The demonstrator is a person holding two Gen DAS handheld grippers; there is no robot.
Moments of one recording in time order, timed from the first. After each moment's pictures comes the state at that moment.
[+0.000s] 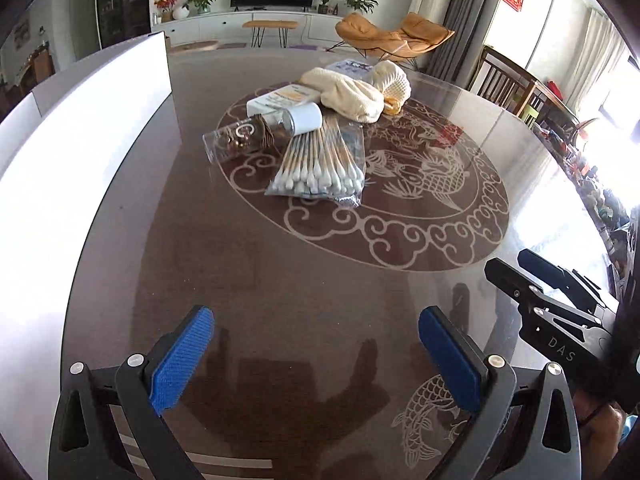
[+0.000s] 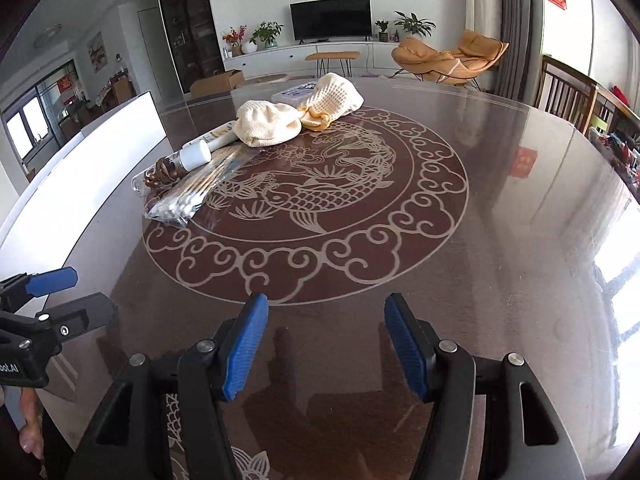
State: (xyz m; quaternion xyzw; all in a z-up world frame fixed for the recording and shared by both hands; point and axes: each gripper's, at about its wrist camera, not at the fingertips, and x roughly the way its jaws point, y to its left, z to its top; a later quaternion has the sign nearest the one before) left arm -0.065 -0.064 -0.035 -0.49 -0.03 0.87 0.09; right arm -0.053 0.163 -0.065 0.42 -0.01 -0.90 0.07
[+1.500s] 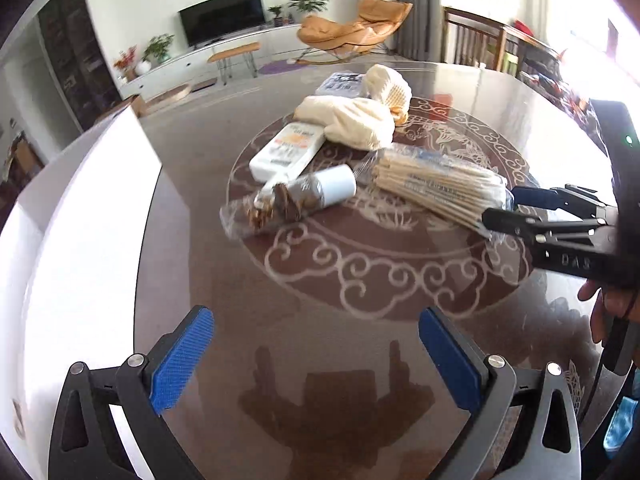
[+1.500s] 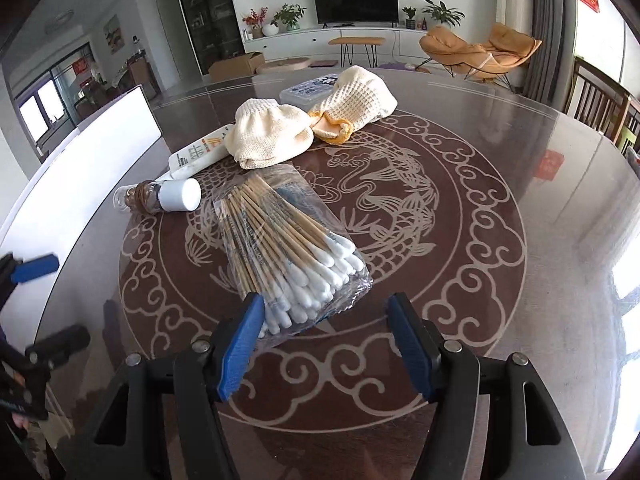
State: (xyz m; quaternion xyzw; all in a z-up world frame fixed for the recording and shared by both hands) left arm -0.121 -0.065 -0.013 -0.45 0.14 0.87 0.14; right arm -0.132 0.155 -0.070 0.44 0.00 -0.89 0.12
